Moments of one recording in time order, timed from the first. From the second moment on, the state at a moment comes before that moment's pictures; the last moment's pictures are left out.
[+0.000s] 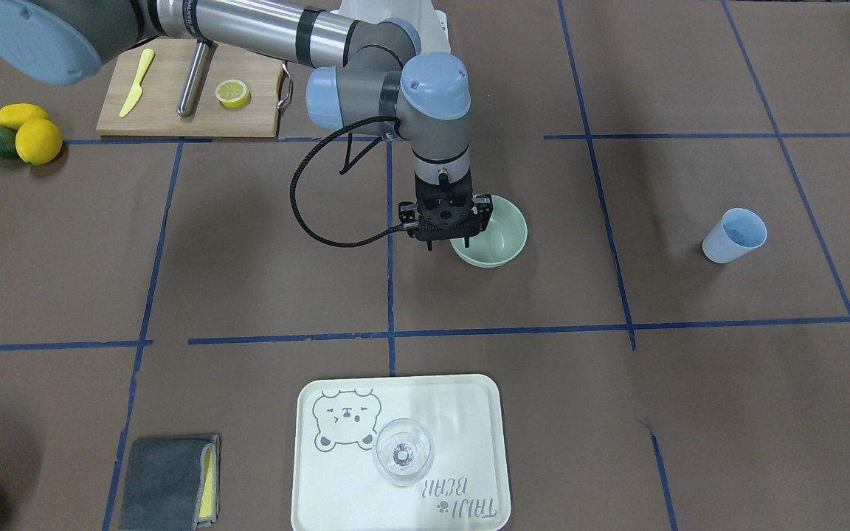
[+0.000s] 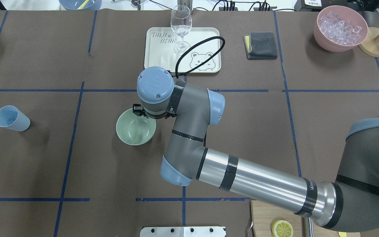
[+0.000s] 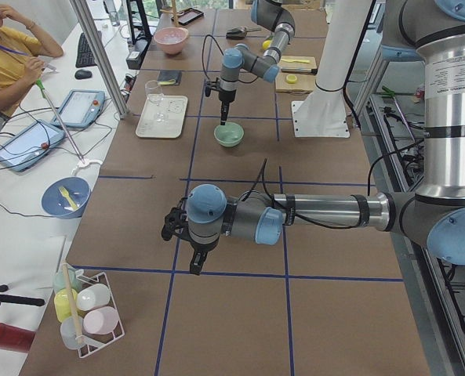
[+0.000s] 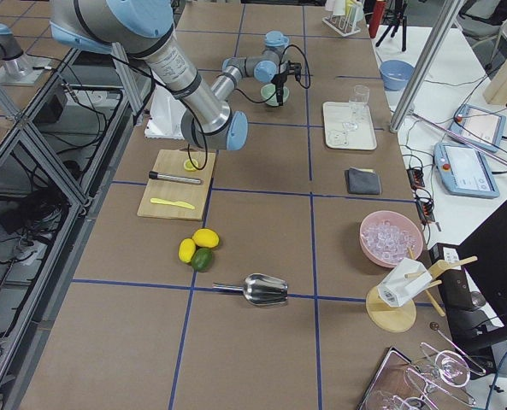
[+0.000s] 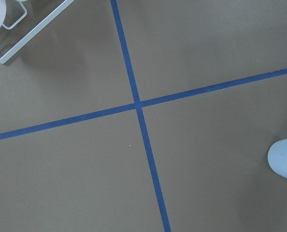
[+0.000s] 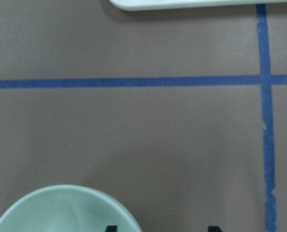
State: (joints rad) left arm -1.57 -1.47 -1.67 -1.78 -2.41 0.08; right arm 0.49 -0.57 1.29 -1.40 1.78 1.25
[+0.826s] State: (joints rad) left arm -1.57 -1.47 -1.70 -1.87 -2.40 0.08; right arm 0.92 -1.02 1.65 -1.54 2.11 0.57
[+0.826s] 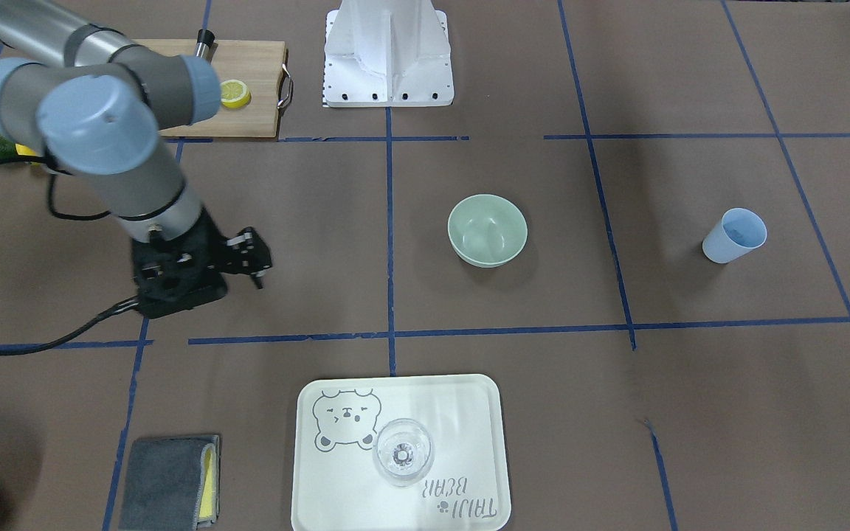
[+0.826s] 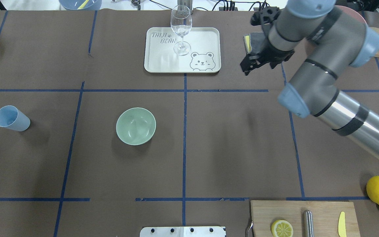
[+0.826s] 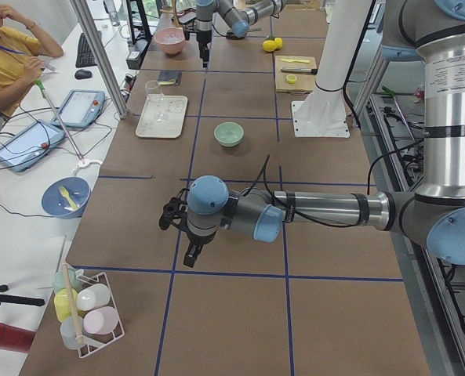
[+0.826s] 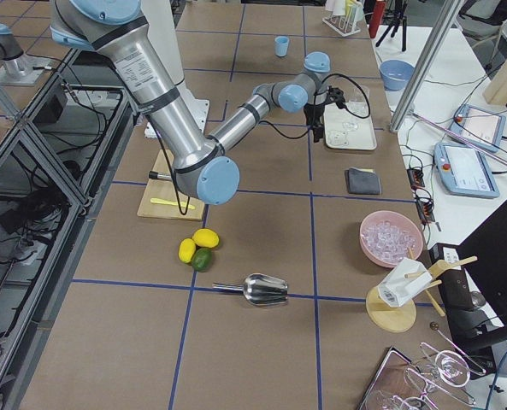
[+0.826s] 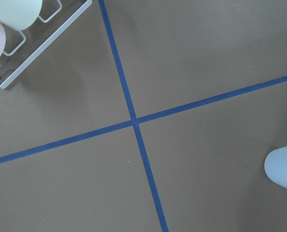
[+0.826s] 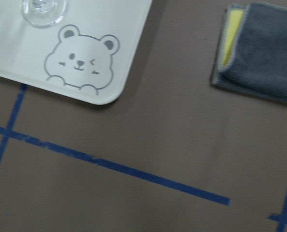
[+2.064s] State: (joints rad) left arm -1.37 -1.46 -1.71 -2.70 -2.22 -0.52; right arm 1.47 -1.55 1.70 -1.54 2.28 -0.08
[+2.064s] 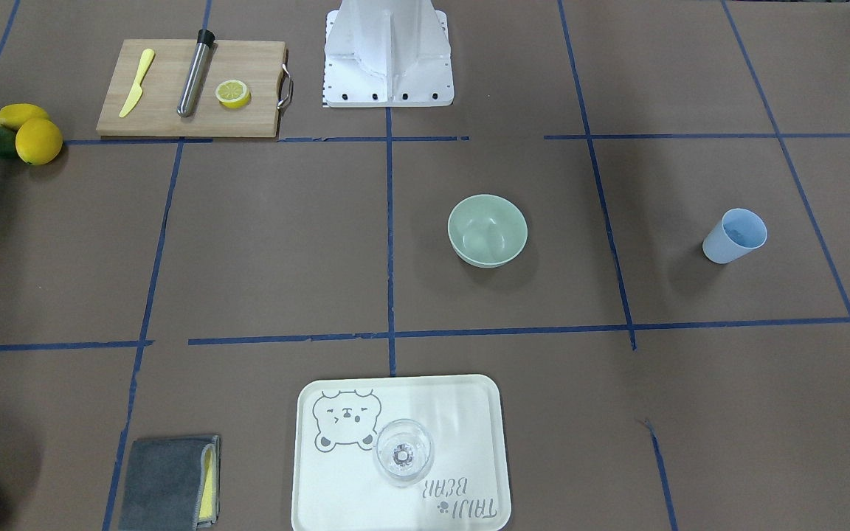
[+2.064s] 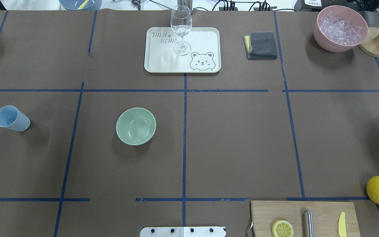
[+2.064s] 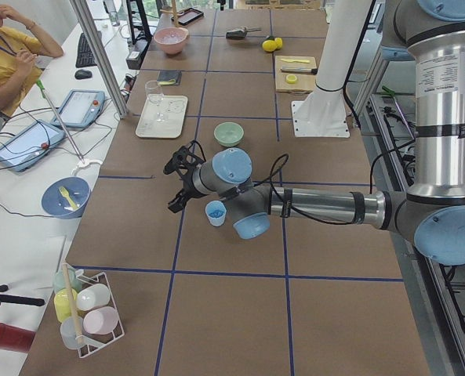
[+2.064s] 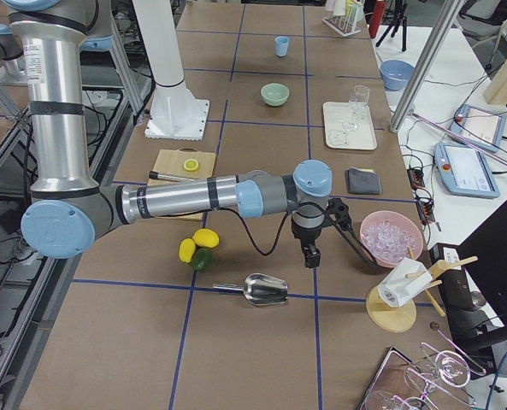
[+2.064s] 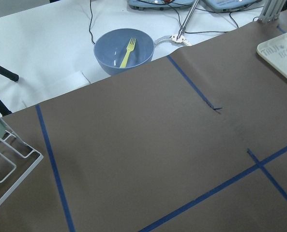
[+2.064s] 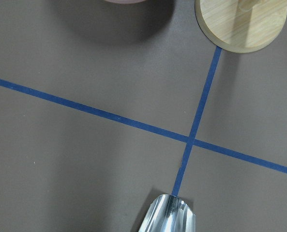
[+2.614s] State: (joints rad) left arm -1.03 -1.29 -1.79 -2.84 -1.80 -0.76; right arm 1.48 -1.55 1.70 -1.54 2.28 -0.08
